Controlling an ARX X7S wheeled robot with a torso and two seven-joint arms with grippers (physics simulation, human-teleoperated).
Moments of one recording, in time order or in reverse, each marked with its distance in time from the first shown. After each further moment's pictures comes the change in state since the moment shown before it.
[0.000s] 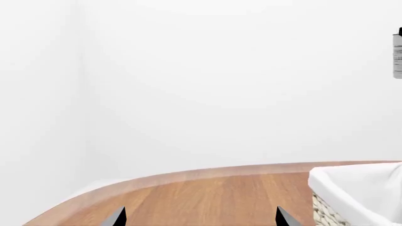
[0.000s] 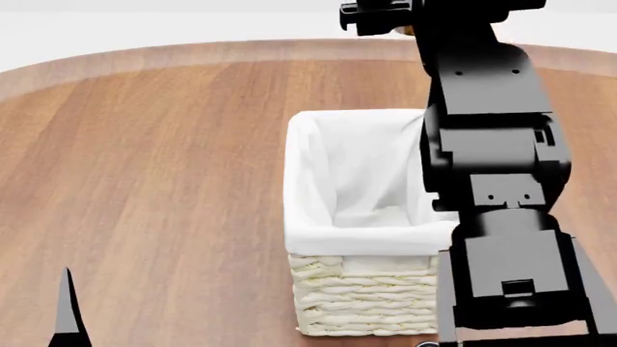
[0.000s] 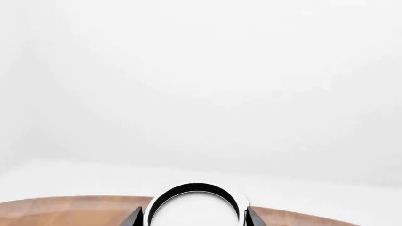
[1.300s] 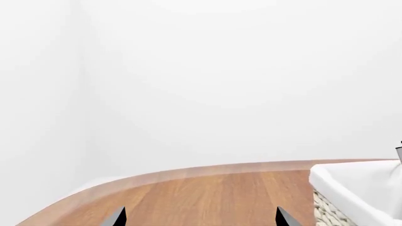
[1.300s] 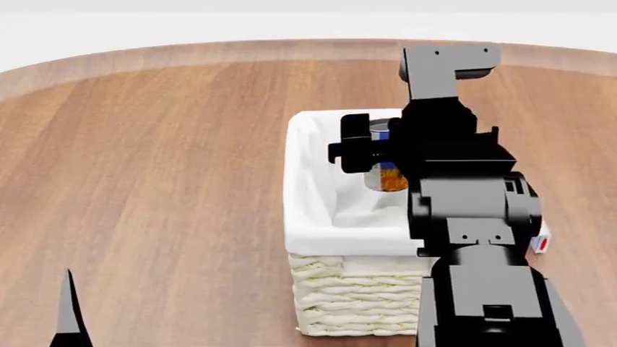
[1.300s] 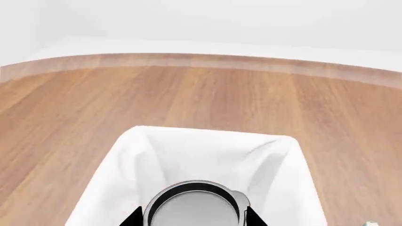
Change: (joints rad) left arm -0.005 -0.012 0.007 -0.034 -0.016 0.028 -0.010; right arm -0.069 -0.041 0.191 0.157 -0.217 0.327 -0.154
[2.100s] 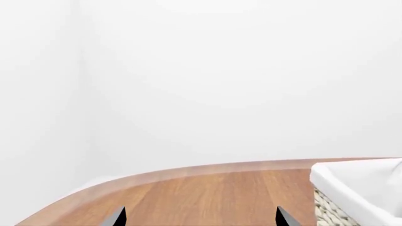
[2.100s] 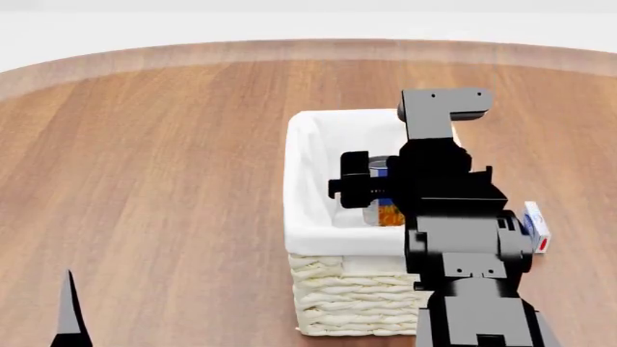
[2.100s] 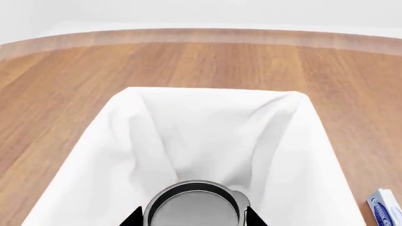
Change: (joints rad) left arm -0.002 -0.007 0.007 -0.007 -0.004 0.004 -0.010; right arm -0.086 0.000 0.017 0.000 0.001 -0.021 0.006
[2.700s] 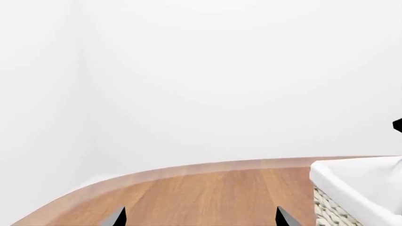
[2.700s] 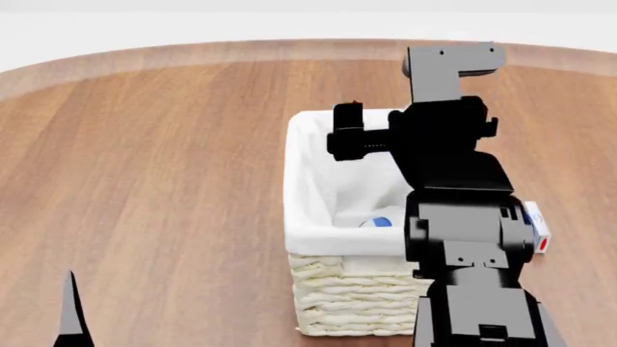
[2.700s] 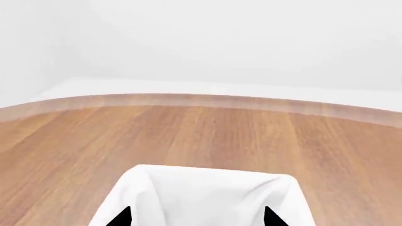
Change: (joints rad) left arm -0.003 -0.003 0.007 -0.012 -0.005 0.006 -0.005; right arm 0.028 -0.004 0.038 0.000 -0.012 -0.209 -0.001
